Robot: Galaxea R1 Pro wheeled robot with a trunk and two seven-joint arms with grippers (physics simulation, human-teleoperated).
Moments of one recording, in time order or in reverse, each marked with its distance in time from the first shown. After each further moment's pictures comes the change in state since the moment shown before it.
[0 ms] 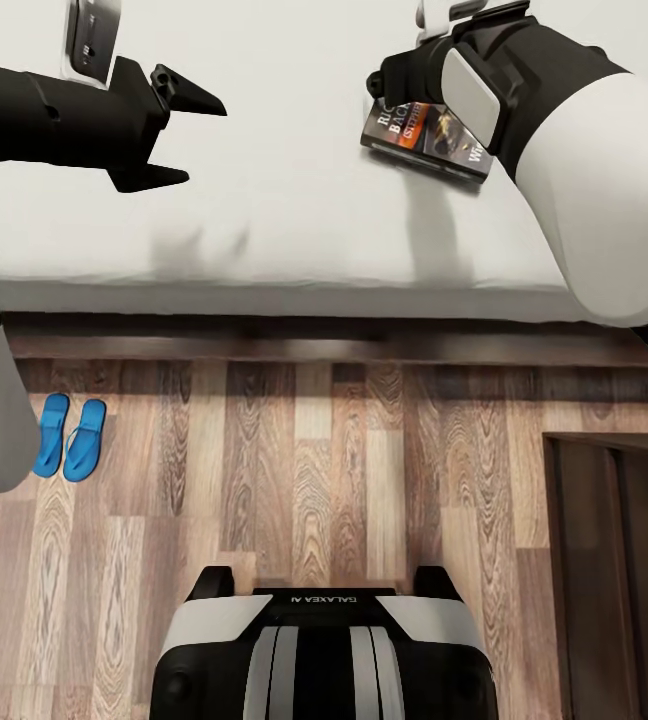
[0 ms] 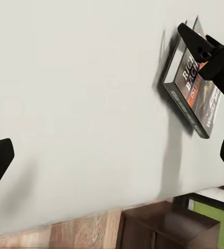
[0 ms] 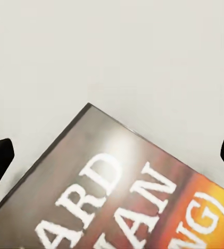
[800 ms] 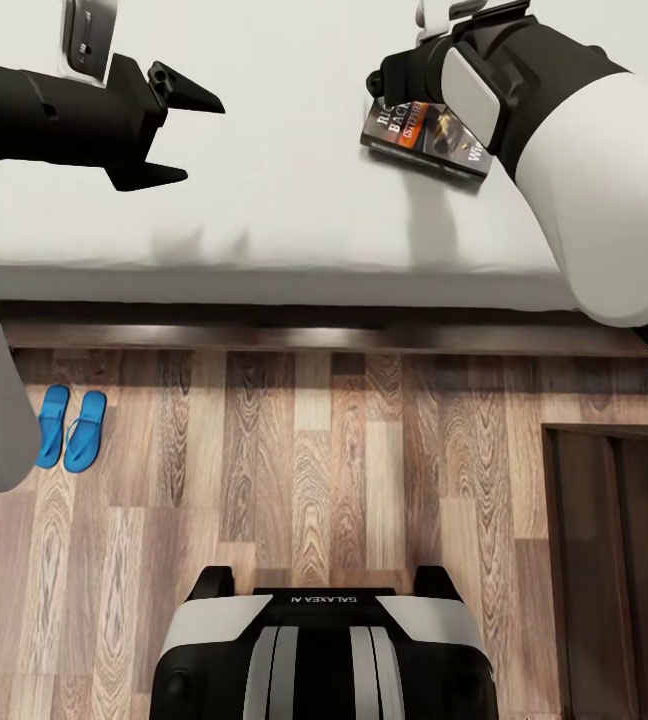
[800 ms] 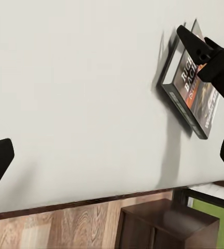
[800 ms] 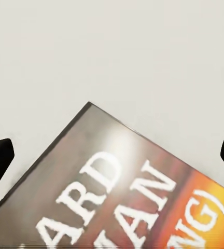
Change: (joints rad) left arm -0.001 0.000 0.006 0.000 0.000 0.000 0.000; right arm 0.000 0.001 0.000 -0.001 0.000 0.000 0.000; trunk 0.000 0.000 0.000
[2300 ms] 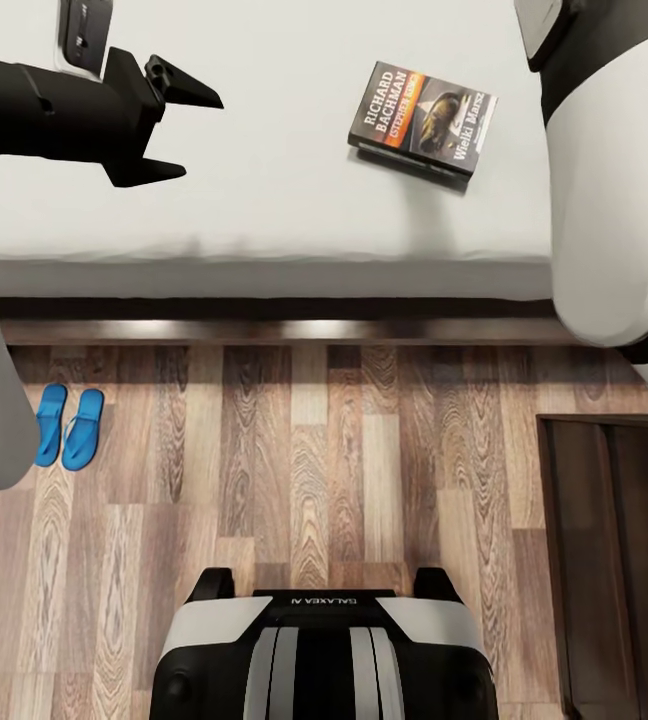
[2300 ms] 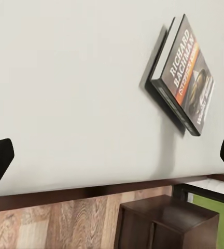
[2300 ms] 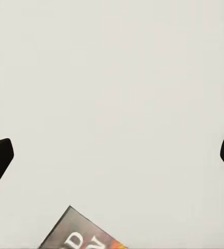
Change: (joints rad) left arm -0.008 0.001 0.000 0.001 0.000 0.000 0.000; right arm 0.052 0.000 0.015 -0.531 0.009 0.335 0.002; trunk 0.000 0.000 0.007
